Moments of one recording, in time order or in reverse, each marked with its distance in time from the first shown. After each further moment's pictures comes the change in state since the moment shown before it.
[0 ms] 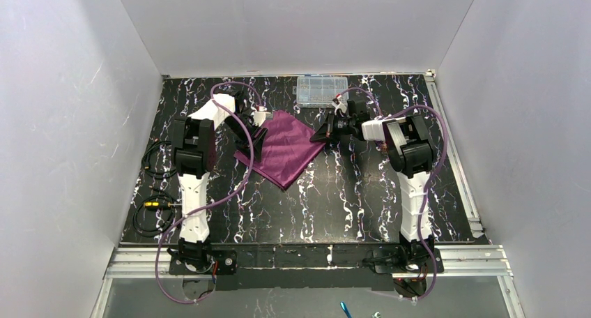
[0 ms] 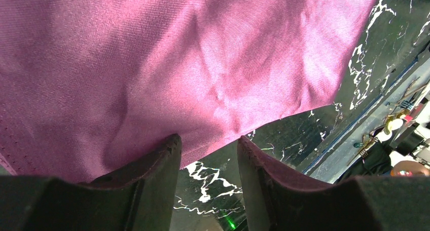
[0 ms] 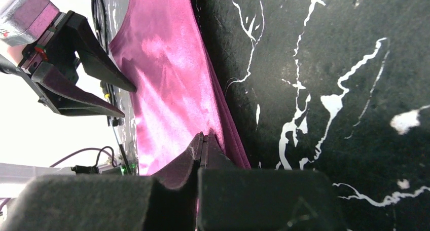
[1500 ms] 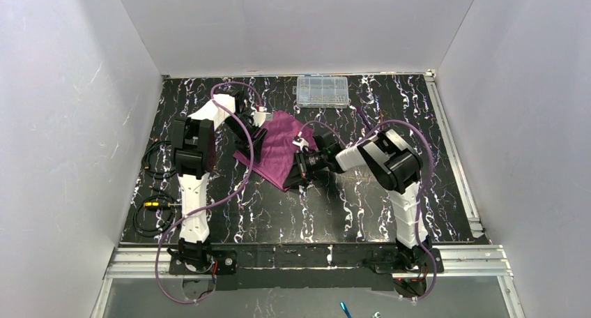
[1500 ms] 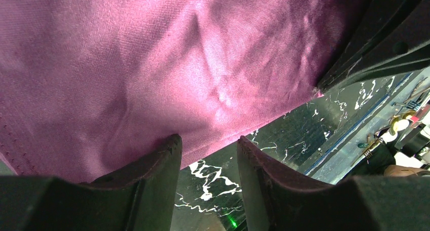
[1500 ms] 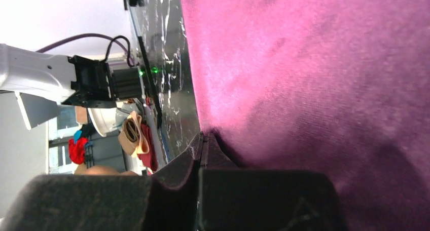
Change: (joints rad) left arm -0.003 -0.013 -0.014 0.011 -0.023 -0.001; right arm 0.338 -0.114 -0.307 0.202 -0.117 0.072
